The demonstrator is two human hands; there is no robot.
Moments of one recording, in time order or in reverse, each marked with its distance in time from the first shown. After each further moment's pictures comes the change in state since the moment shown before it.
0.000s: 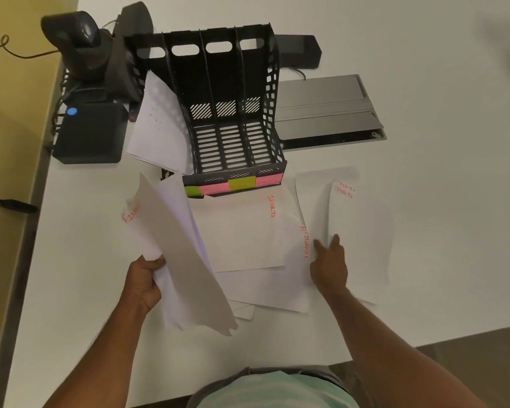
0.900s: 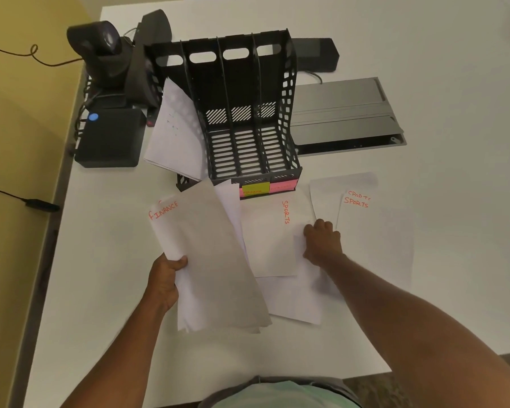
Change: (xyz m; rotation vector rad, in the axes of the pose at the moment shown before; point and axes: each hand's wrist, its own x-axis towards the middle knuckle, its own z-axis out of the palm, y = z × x) left_hand 0.004 0.000 0.022 0.266 0.137 0.018; right_hand 0.065 -0.053 -0.004 -0.421 -0.056 -0.382
